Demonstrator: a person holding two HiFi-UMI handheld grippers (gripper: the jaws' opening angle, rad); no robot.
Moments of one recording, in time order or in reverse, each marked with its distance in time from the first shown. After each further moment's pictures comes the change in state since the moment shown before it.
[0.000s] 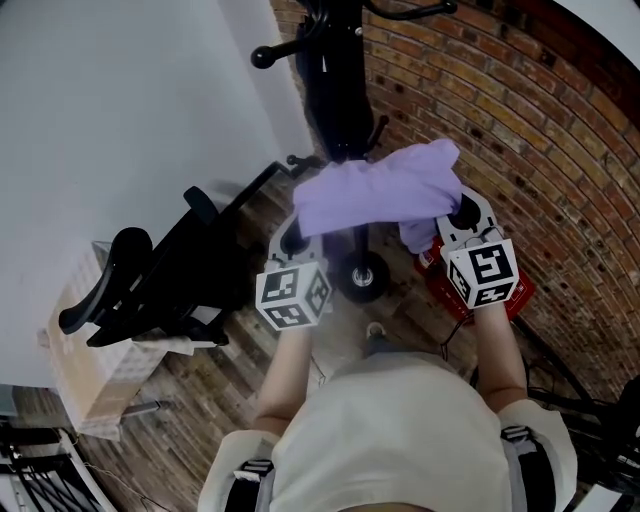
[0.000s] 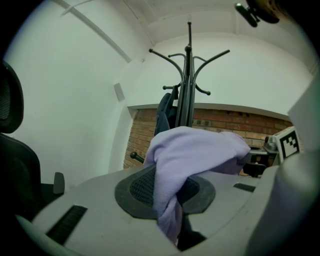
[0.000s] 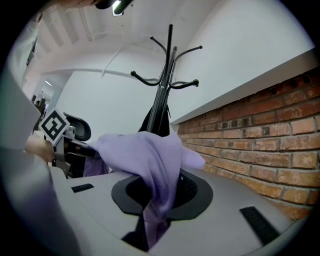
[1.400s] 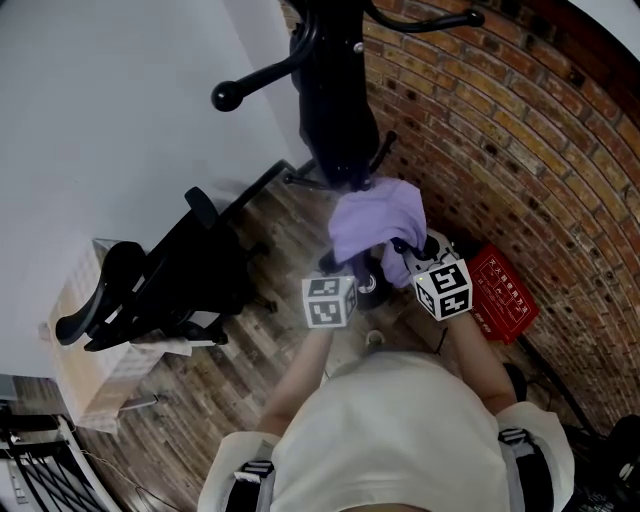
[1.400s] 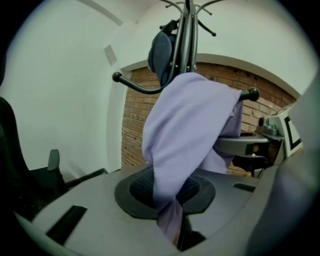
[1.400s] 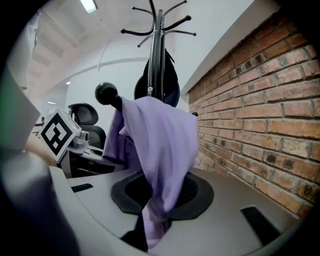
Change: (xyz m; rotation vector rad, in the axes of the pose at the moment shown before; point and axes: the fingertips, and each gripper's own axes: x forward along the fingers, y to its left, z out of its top) left arm 0.072 -0.004 -0.162 0.038 0.349 0.005; right arm 0.067 0.046 -0.152 0.158 0.215 0.203
